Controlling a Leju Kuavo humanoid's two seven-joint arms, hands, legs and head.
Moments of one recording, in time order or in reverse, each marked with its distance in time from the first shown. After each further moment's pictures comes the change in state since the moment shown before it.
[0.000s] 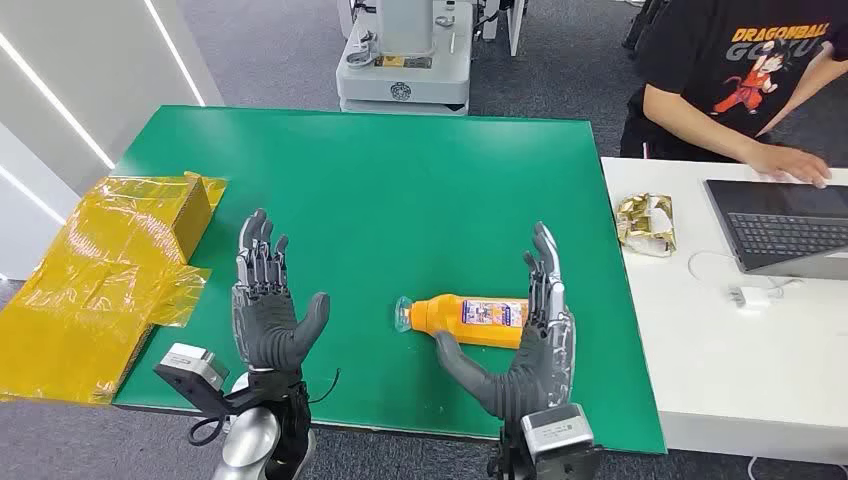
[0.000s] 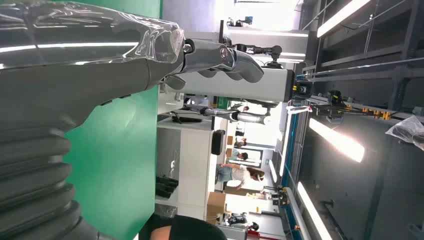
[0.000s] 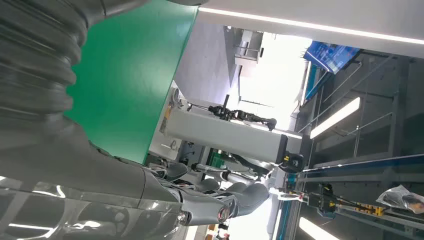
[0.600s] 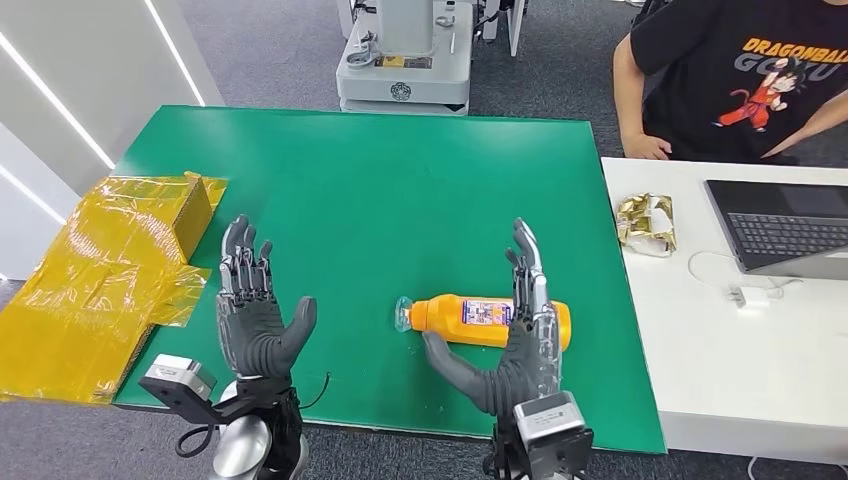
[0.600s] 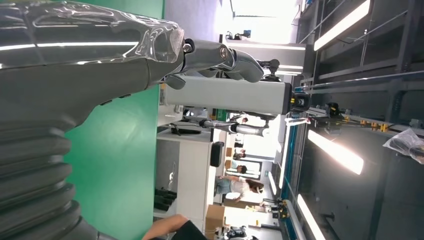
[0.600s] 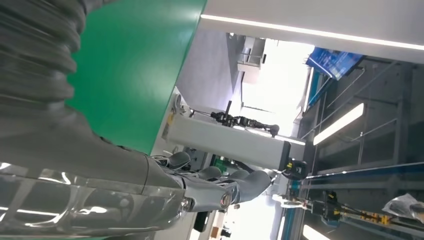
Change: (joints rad) left arm 0.041 -0.010 0.031 -0.045 -0.023 0.010 -0.003; right arm -0.012 0.019 -0.011 0.016 -0.015 0.079 0.016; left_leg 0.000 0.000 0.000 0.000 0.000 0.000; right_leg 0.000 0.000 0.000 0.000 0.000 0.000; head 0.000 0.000
